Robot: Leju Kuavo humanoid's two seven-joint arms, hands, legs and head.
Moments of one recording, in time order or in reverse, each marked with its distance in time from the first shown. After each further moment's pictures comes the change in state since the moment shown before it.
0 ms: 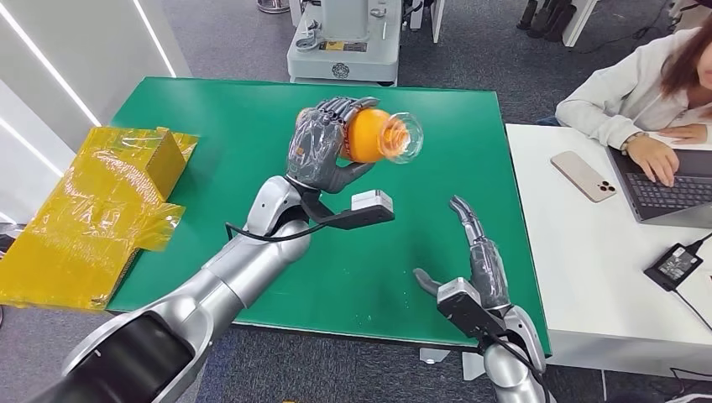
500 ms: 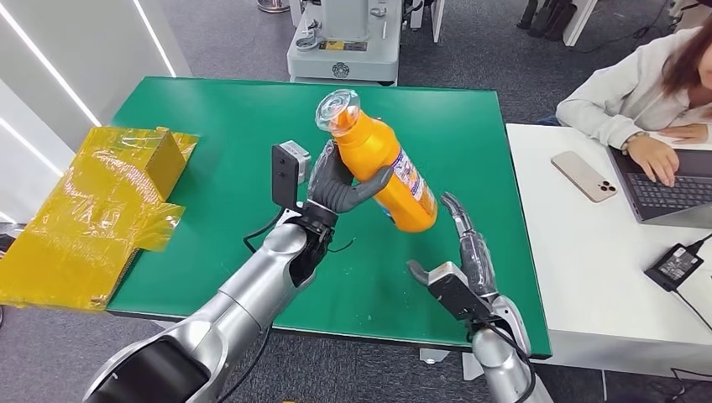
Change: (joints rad) left arm 0.118 -0.094 0.160 -0.025 1.024 -0.673 -0.280; right arm -0.094 0.013 0.024 0.192 -0.039 -0.059 -0.023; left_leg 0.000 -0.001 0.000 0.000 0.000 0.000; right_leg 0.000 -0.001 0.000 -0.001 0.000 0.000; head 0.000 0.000
